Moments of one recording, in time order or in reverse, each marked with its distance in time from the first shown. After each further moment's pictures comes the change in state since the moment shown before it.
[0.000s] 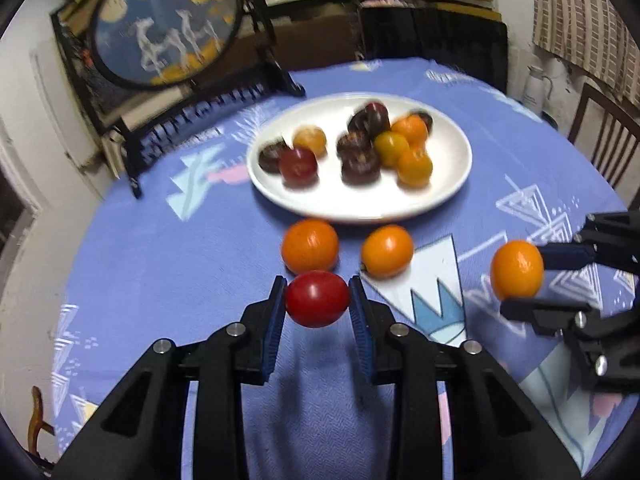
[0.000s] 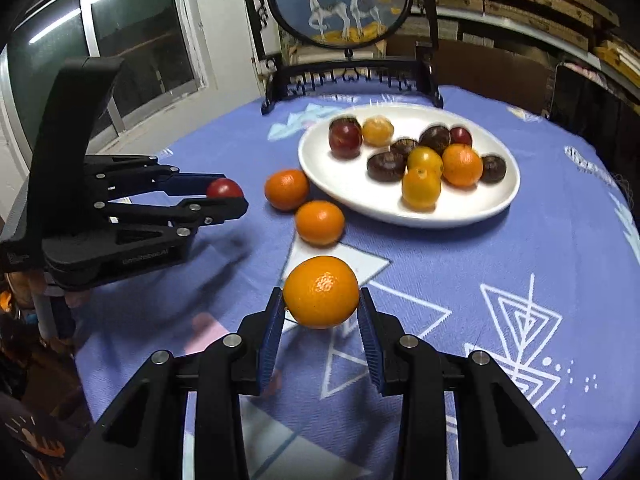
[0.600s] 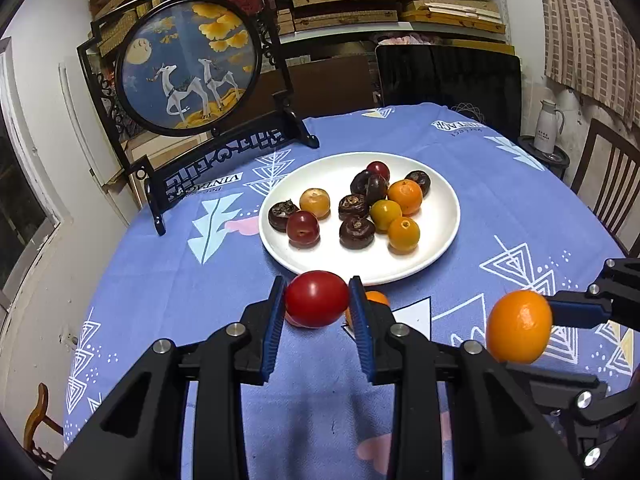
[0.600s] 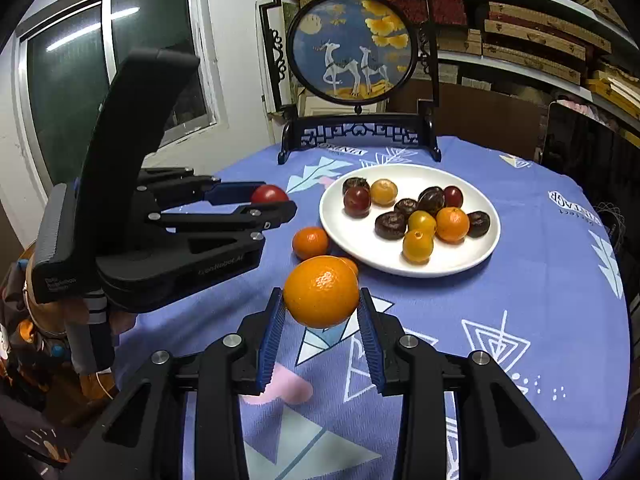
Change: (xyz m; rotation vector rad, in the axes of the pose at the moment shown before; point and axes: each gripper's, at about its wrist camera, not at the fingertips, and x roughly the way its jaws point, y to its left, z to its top) left arm -0.033 -0.018 0.028 -0.046 -0.102 0.055; right arm -0.045 0.012 0.011 -0.022 -0.104 -0.006
